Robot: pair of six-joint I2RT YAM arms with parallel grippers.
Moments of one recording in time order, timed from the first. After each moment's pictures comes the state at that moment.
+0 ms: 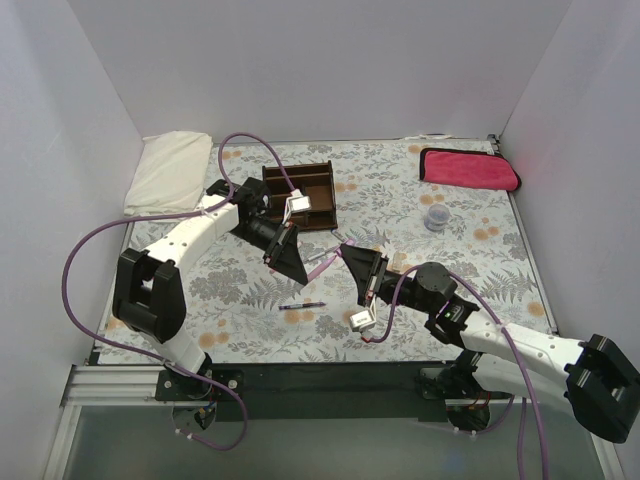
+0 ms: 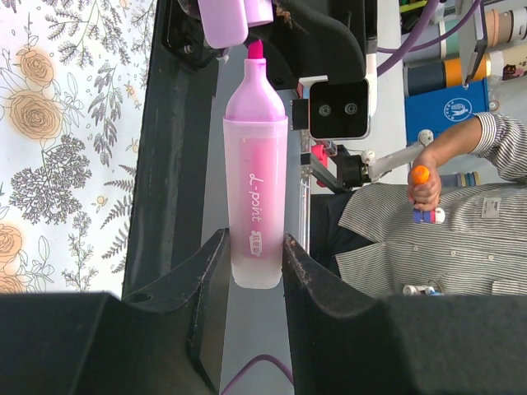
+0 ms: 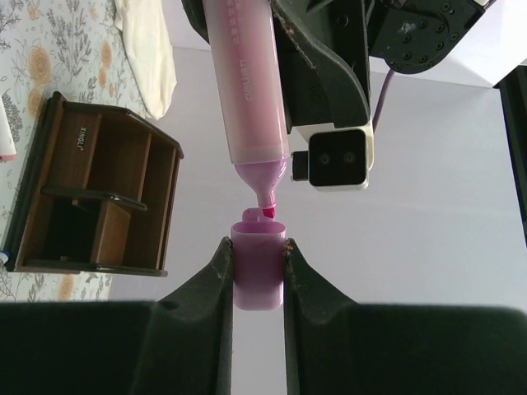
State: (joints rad) left arm -0.43 1.65 1.35 -1.30 1.31 0.47; right arm 0.89 0.94 0.35 0.63 -0.36 -1.69
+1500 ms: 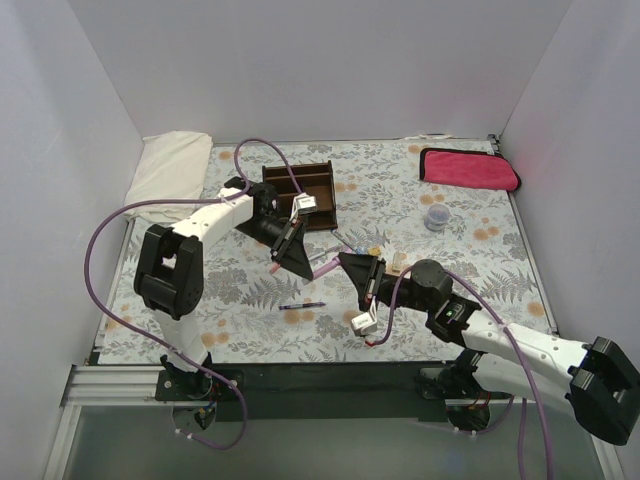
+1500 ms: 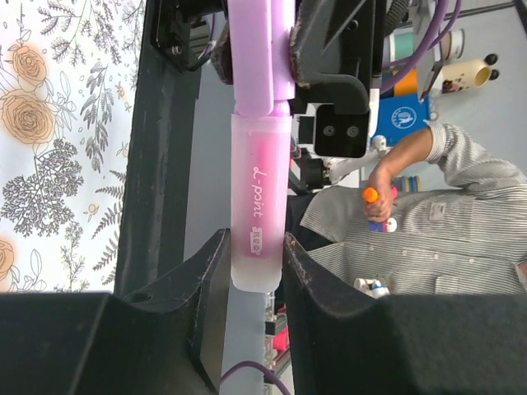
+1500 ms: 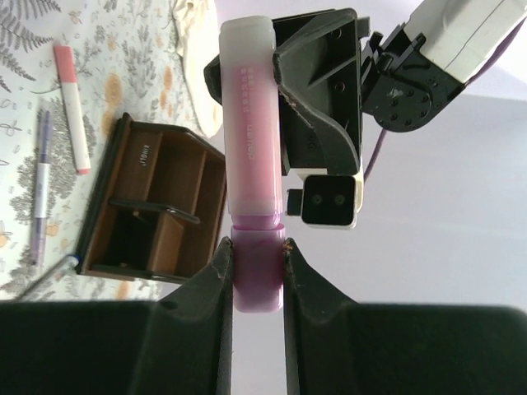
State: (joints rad) left arm -0.42 1.83 1.41 -1.36 1.37 0.52; right arm 0.88 0.94 0.36 0.50 -0.42 -1.67
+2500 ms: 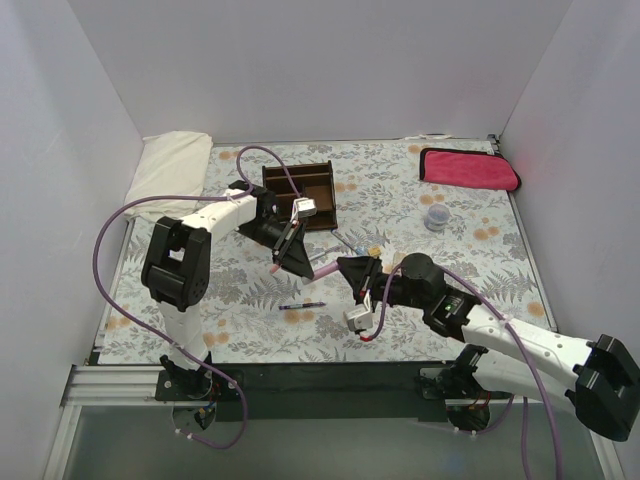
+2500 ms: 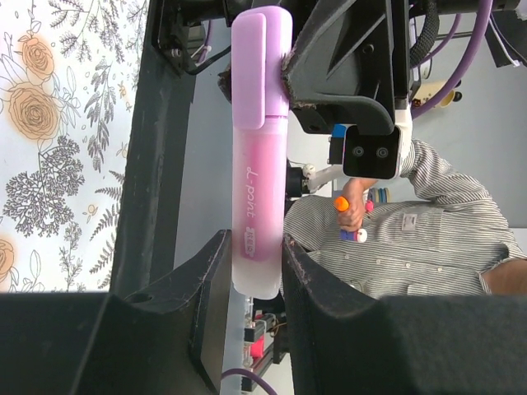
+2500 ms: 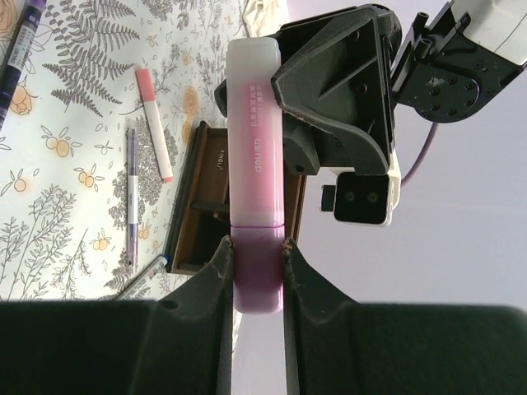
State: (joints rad) left arm -0.41 1.91 1.40 -1.36 1.41 0.52; right arm 0.91 0.95 0.46 0.24 -0.37 -1.47
